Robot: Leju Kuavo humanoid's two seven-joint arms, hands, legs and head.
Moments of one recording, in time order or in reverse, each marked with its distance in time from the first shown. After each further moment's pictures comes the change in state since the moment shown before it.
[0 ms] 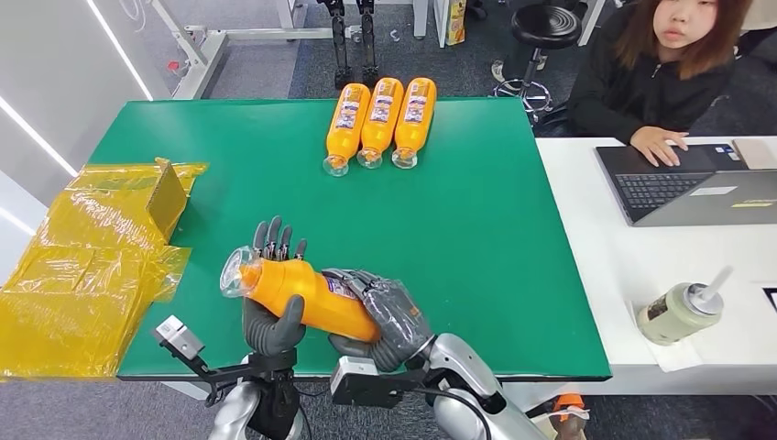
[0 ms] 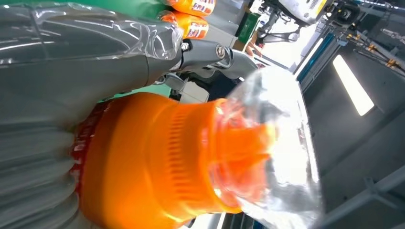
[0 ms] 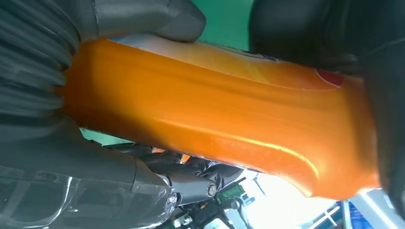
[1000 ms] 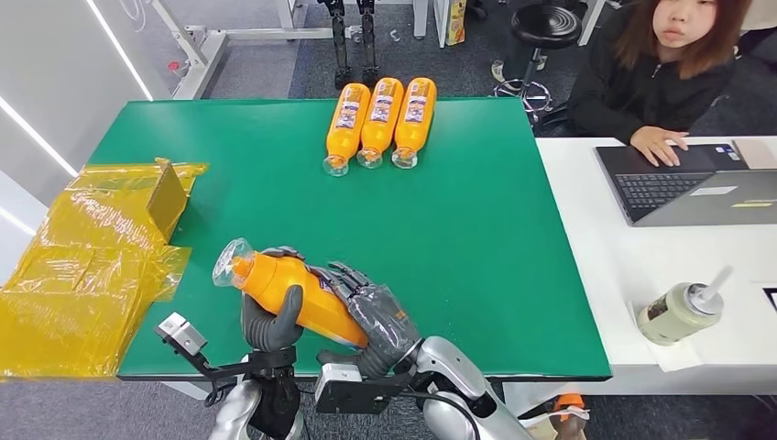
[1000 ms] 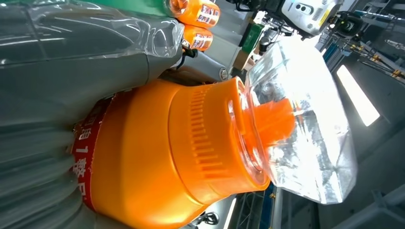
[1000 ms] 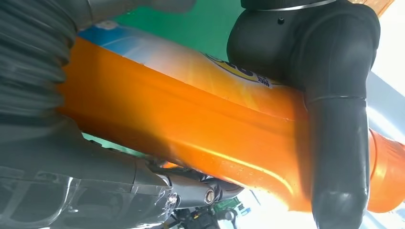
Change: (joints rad) left arm -0.010 0.000 0.001 0.022 0.004 0.040 -0.007; right arm 0.011 0.050 -0.006 0.010 0.030 0.055 0.000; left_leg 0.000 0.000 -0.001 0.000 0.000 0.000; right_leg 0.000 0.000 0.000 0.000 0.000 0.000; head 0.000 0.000
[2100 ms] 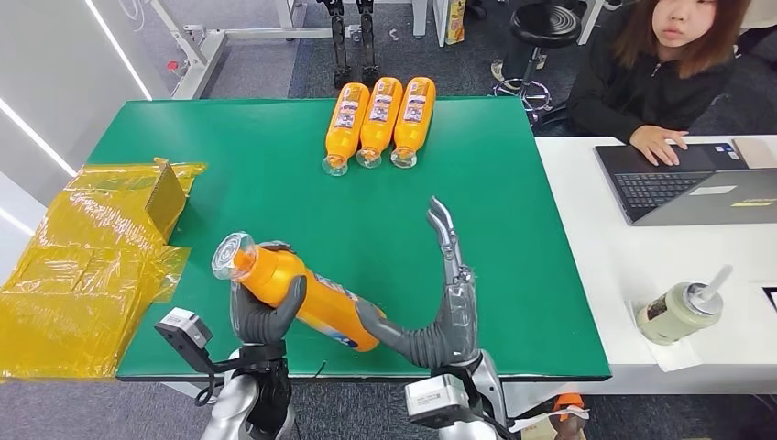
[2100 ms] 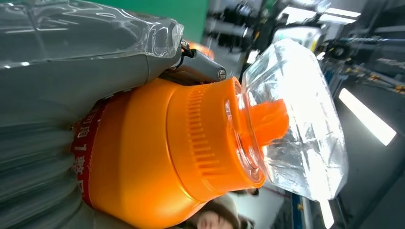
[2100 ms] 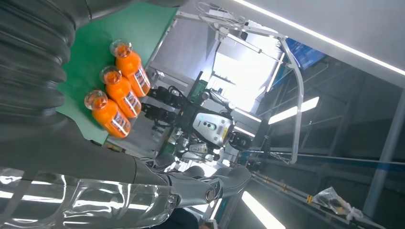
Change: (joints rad) left arm -0.015 0.017 0.032 -0.012 -0.194 0.172 -0.046; right arm 0.145 0.046 -0.117 -0.228 -0.252 -0.494 -0.266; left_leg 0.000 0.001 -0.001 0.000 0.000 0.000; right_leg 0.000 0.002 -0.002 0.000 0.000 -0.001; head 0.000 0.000
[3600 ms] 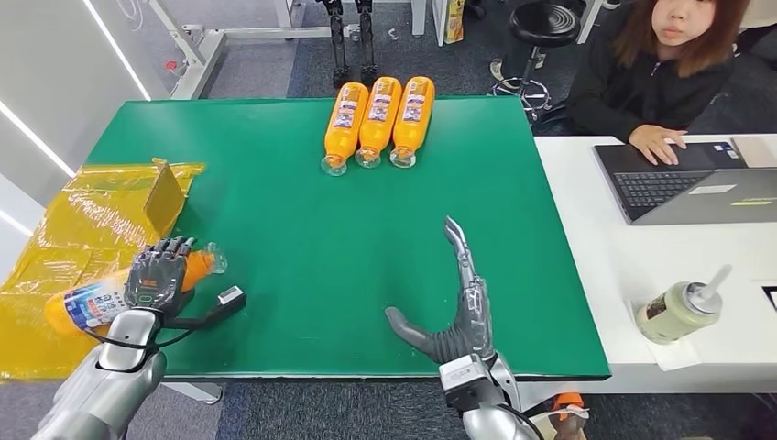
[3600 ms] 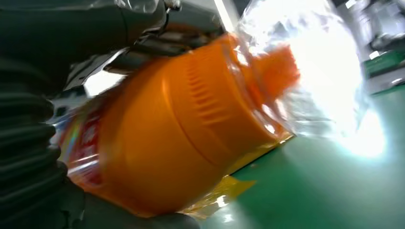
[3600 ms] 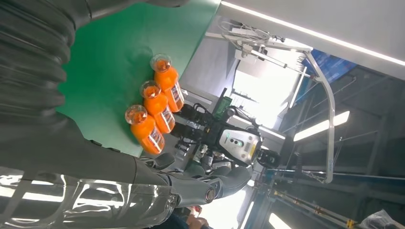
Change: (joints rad) left arm -0.359 0.522 -0.042 0.657 -1.620 0.541 0.757; right arm -0.061 -0.148 0.056 0.159 -0.288 -0.039 -0.110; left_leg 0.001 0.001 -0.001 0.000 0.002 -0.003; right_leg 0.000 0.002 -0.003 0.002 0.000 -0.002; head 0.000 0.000
